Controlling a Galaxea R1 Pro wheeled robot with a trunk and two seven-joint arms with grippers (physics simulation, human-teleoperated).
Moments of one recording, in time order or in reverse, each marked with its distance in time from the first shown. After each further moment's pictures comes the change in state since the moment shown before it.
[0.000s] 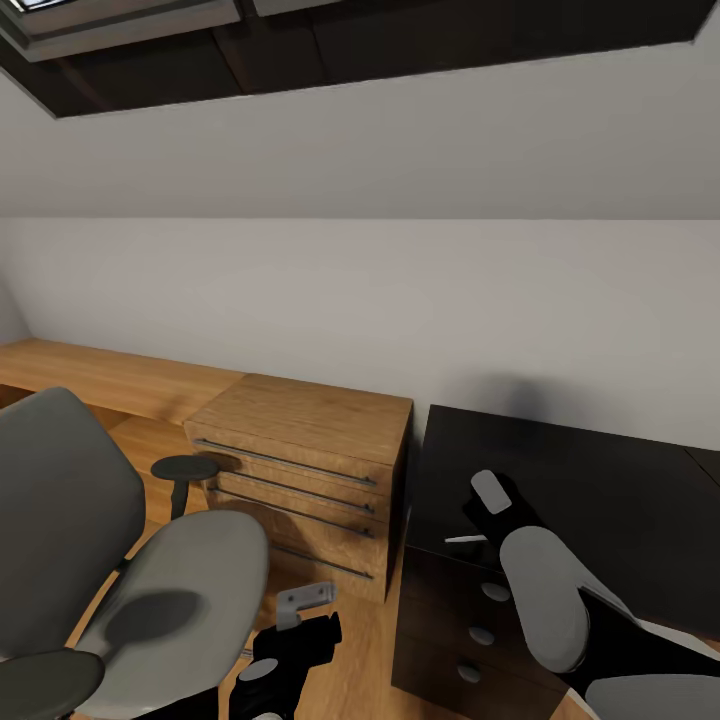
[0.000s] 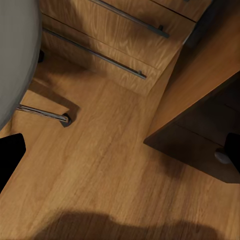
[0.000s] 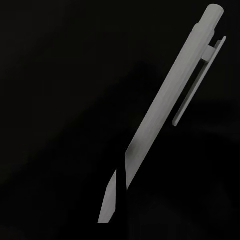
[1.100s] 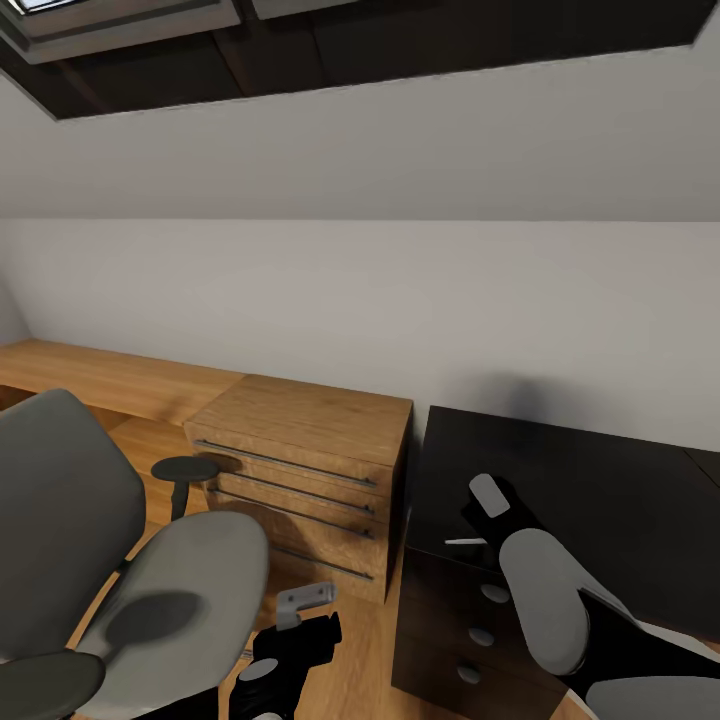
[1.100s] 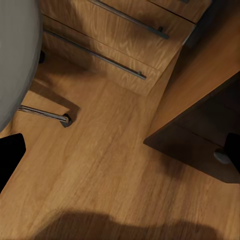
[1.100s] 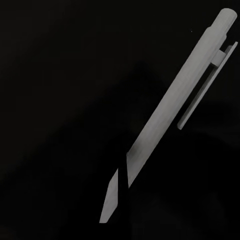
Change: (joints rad) left arm 0.000 0.000 0.000 0.000 0.000 0.000 0.000; right arm 0.005 -0.001 0.004 0.017 0.014 -0.010 0.007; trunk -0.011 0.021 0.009
